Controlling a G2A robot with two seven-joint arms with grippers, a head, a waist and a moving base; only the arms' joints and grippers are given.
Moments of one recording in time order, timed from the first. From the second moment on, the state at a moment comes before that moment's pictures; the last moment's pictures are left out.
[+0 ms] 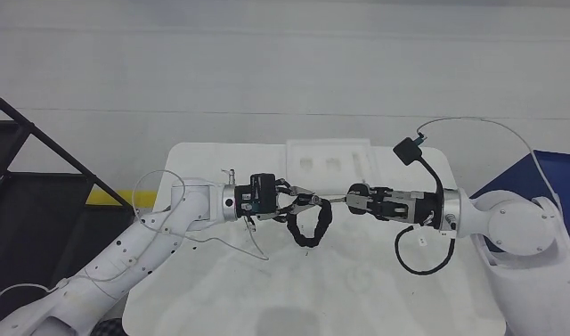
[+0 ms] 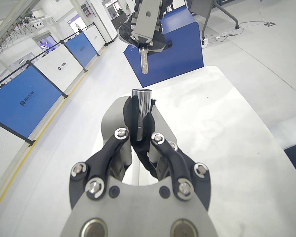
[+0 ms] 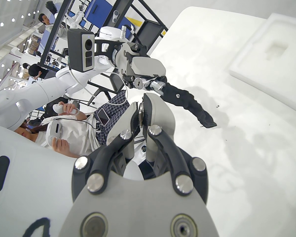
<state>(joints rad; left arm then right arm) 0.95 -0.83 -0.77 -1.65 1.39 -0.71 0.46 -1.26 -1.07 1.43 -2.00 0.02 -0.09 1.21</state>
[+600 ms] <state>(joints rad) 0.97 -0.84 -0.77 -1.66 1.37 -0.67 0.42 -1.27 -1.07 1.43 -2.02 -0.01 -0.06 1.19</state>
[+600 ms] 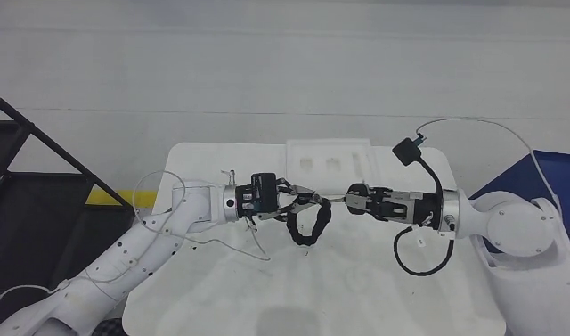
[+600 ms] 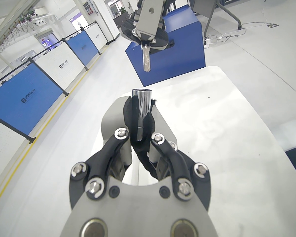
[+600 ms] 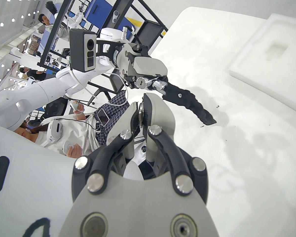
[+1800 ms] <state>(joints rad) 0.98 -0.96 -0.71 -1.58 1.49 -0.47 0.48 -1.26 -1.04 1.34 -2.26 -0.31 0.43 1.12</state>
